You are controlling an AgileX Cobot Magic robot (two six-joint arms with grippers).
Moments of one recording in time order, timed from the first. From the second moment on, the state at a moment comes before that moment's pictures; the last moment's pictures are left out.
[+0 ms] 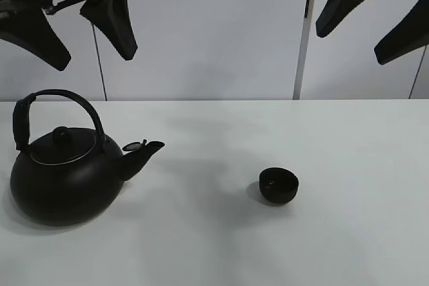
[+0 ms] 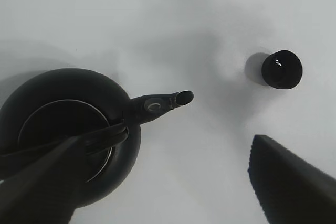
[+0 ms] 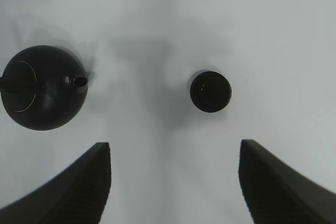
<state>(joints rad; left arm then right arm) -0.45 1.60 -1.28 -0.21 0.87 -0.07 0.28 1.33 -1.09 0.28 0.84 0.16</state>
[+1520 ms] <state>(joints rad) -0.45 1.60 -1.28 -0.21 0.87 -0.07 0.43 1.85 -1.38 0.10 0.96 0.06</state>
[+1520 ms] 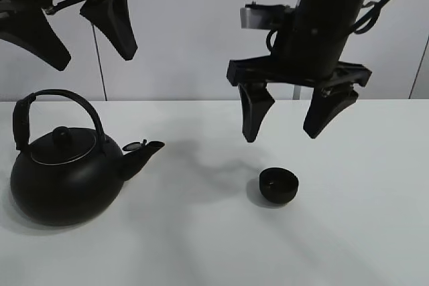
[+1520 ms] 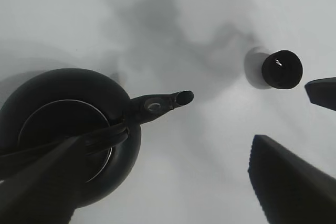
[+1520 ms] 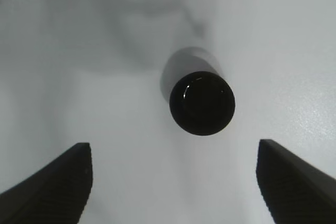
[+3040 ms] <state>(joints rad) -0.45 1.60 -1.28 -0.21 0.87 -0.07 0.48 2.08 -1.39 0.00 0.85 0.18</state>
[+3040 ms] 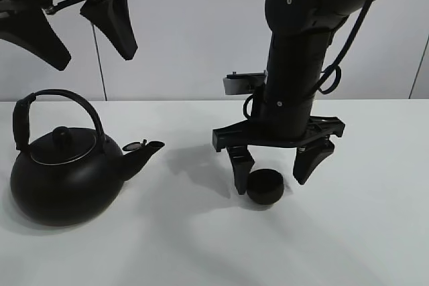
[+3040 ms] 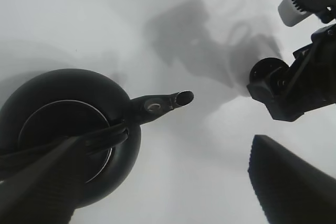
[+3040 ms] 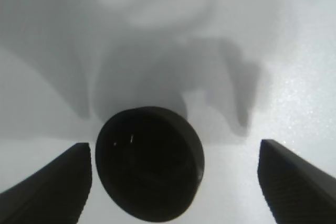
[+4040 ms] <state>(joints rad) -0.45 1.60 -1.28 -0.21 0.86 -0.07 0.48 2.10 -1.39 0.03 0.84 0.18</state>
